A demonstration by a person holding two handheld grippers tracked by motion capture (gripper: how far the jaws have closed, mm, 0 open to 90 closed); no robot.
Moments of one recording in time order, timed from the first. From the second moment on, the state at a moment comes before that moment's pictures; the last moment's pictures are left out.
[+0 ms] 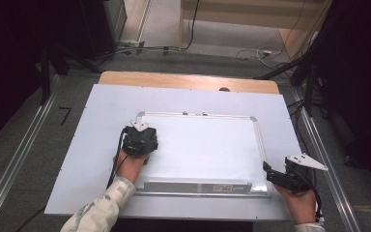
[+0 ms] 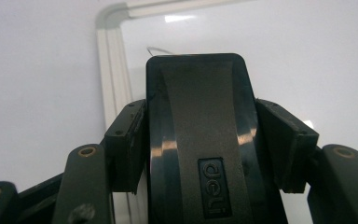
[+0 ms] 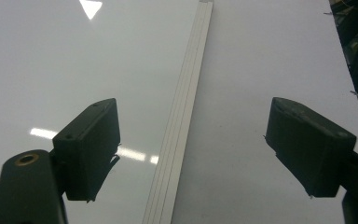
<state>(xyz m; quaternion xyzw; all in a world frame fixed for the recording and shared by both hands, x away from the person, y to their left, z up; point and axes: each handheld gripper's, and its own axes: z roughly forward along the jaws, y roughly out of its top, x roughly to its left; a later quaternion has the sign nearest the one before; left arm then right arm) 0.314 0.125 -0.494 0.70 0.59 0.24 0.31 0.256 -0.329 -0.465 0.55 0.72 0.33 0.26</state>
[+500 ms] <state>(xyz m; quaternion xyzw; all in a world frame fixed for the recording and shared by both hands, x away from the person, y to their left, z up) 0.340 0.126 -0.494 0.68 0.63 0.24 0.30 0.257 -0.327 -0.464 0.55 0.72 0.33 0.26</state>
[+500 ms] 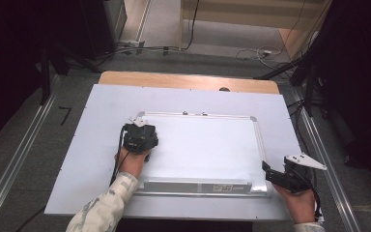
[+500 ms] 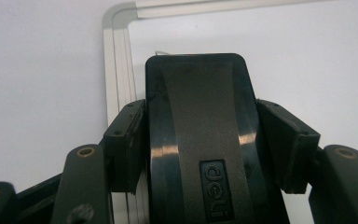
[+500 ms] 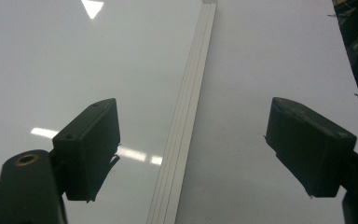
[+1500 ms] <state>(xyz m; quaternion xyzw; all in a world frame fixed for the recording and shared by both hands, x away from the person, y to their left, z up) 0.338 0.119 -0.493 0.70 0.61 0.23 0.29 0.255 -0.331 -0.464 0.55 0.72 0.33 0.26</state>
